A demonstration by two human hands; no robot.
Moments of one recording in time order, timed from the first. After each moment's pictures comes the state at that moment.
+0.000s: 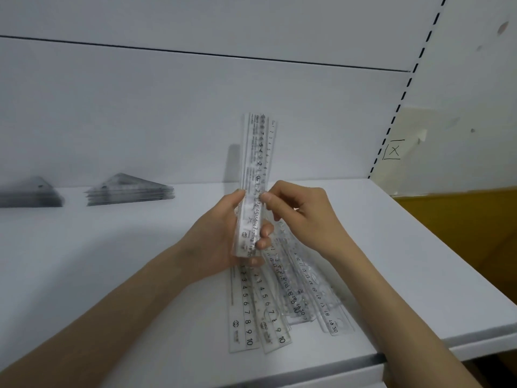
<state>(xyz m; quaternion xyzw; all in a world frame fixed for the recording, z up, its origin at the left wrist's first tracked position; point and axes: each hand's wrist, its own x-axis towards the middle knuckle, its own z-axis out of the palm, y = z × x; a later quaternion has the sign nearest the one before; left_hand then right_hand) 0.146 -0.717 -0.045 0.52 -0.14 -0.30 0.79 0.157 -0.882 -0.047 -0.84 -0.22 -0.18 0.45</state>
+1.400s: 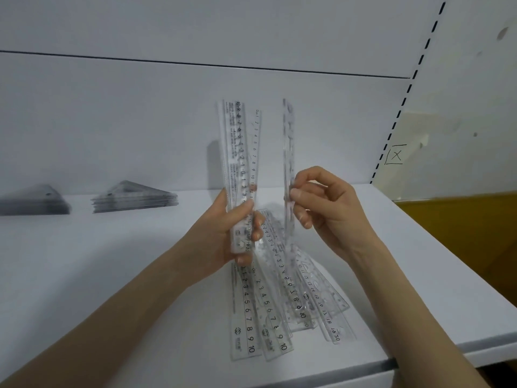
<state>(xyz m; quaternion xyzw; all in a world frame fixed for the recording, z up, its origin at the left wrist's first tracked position) 0.150 -0.709 -0.047 0.55 -0.17 -0.21 0.79 0.145 -0.900 -0.025 -0.59 -0.19 -0.02 0.79</state>
